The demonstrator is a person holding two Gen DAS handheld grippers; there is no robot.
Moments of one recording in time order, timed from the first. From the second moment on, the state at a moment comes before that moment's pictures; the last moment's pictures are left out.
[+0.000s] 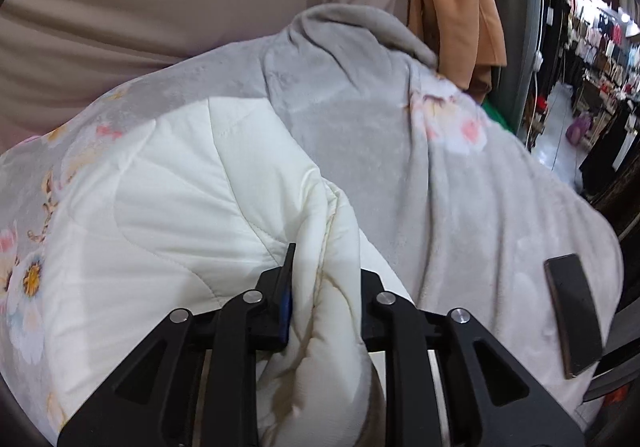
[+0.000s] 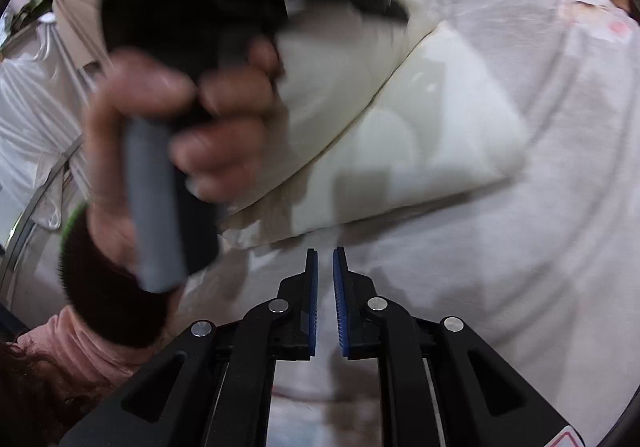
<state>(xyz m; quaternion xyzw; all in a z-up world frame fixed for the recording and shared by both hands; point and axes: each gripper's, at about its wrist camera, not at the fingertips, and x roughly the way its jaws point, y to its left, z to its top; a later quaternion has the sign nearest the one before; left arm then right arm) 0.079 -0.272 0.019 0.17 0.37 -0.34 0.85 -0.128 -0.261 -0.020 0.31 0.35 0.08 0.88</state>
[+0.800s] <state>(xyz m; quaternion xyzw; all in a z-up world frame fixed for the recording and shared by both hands) 0.040 -0.078 0.076 0.07 0.31 -0.27 0.91 -0.078 -0.289 0.072 0.26 0.24 0.03 0.94</state>
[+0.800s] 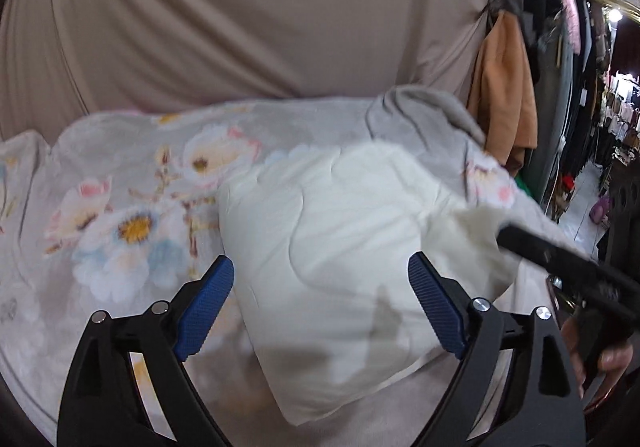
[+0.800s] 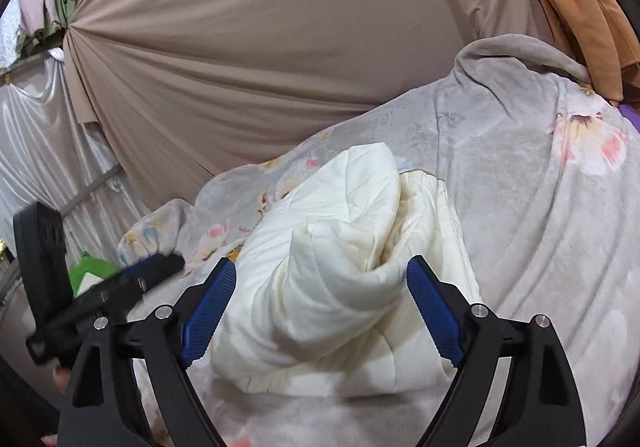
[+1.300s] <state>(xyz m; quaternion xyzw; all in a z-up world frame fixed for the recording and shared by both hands) 0.041 -0.125 0.016 0.12 0.34 -0.27 0.89 -0.082 -0.343 -0.020 0.36 0.29 0.00 0.89</state>
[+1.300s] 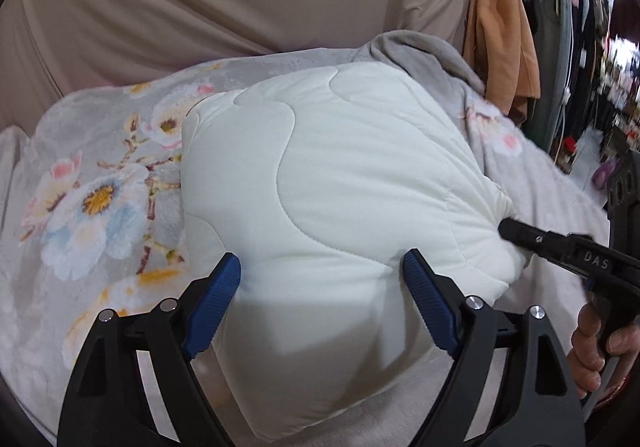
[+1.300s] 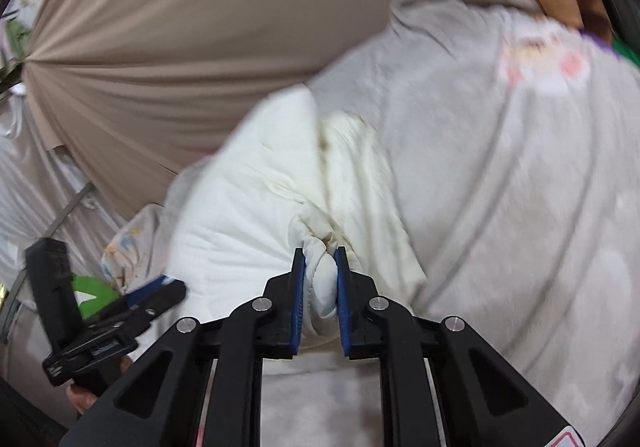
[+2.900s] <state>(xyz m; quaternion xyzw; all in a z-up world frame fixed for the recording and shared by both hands) 0.035 -0.079 -0.031 0.15 0.38 -0.24 0.88 0.018 -0.359 0.002 0.27 0.36 0.03 0.89</state>
